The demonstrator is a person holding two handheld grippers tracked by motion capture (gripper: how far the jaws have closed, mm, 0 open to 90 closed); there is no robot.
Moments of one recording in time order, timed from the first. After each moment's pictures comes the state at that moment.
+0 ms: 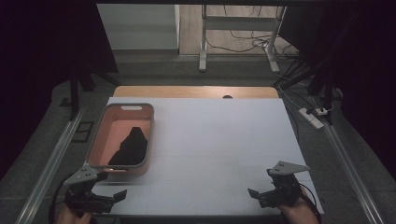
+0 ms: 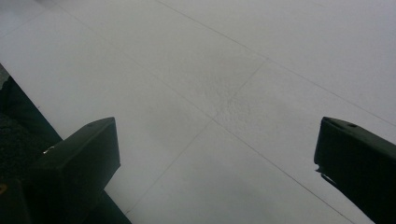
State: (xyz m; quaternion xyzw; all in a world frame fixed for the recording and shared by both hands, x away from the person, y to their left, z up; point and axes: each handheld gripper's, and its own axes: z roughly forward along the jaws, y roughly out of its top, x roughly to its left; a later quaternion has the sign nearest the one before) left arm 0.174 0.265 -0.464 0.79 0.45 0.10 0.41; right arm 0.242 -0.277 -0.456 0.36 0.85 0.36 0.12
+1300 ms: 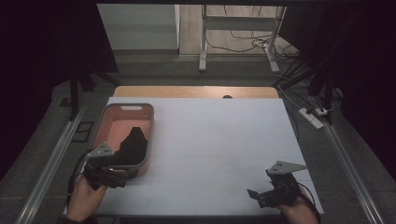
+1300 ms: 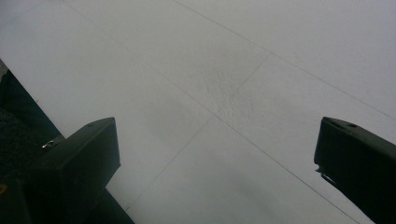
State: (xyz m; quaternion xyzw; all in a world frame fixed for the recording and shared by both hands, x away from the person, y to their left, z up) left arm 0.243 0.249 -0.460 0.80 0.43 0.11 0.39; right arm 0.244 -0.275 -0.458 0.36 0.86 0.35 0.12
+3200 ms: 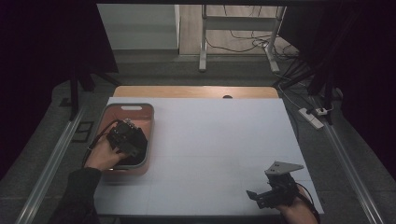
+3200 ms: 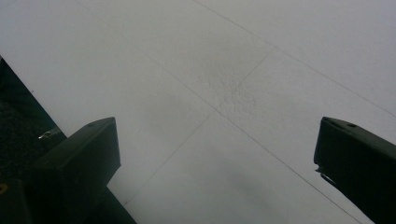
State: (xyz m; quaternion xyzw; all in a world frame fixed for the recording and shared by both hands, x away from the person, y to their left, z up) left arm 0.376 0.241 -0.496 0.89 0.42 0.03 0.18; right arm 0.245 -0.271 -0.459 0.36 0.87 0.33 0.12
